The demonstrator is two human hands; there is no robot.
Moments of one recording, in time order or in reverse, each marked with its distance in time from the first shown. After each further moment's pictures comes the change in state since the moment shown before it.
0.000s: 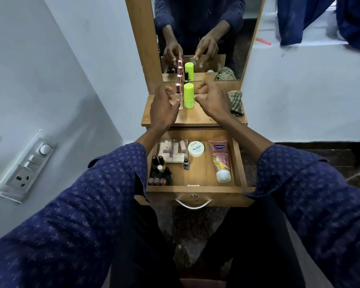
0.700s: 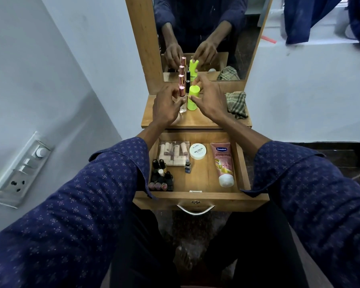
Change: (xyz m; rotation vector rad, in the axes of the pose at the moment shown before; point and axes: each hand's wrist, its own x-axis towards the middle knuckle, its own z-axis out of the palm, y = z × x) left_hand 0.036 -0.012 0.019 0.022 -0.064 0.063; right_hand 0.020 -0.004 0.019 -0.026 0.007 -0.153
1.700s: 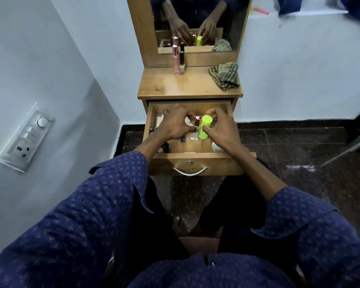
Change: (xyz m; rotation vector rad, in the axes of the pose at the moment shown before) left_hand -0.138 0.009 0.011 0.202 -0.528 0.141; right_hand -0.199 0.028 -0.036 0.106 -0.160 0.184
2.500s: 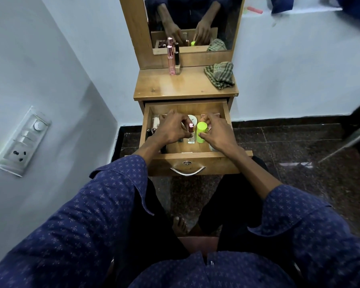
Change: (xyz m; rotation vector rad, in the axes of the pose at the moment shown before) left_hand -0.017 0.008 0.006 -0.028 -0.071 -0.061; right_hand -0.005 0.010 0.010 -0.123 -0.114 0.015
